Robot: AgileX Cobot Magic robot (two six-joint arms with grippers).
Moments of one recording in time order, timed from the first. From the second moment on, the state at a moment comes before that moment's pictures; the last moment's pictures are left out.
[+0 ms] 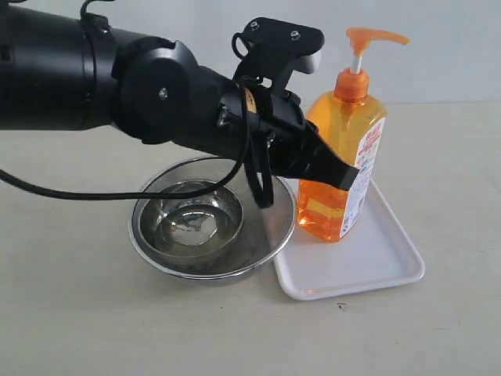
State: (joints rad) left arm -0.82 1.74 -1.21 -0.18 0.22 0.12; right arm 0.22 0.10 0.00 0.23 0.01 -0.47
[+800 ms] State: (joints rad) left arm -0.85 1.27 -0.57 -0.19 -0.02 -0.01; right arm 0.22 0.10 0.00 0.23 0.01 -0.47
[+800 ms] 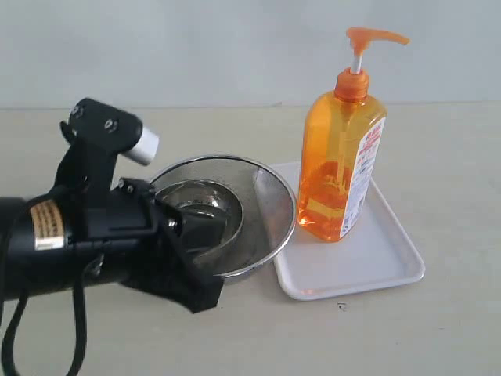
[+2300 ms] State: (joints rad) left arm -0.28 0.38 -0.05 -0.19 -0.13 0.07; right arm 0.22 0.10 0.00 0.23 0.01 -0.47
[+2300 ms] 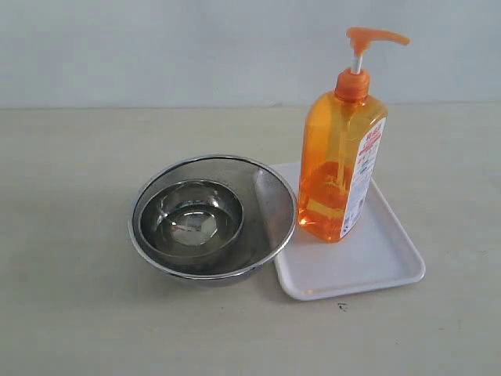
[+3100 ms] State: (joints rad) left arm 0.03 0.00 0.00 -0.19 0.24 0.10; right arm 0.22 0.10 0.00 0.23 0.01 -0.47
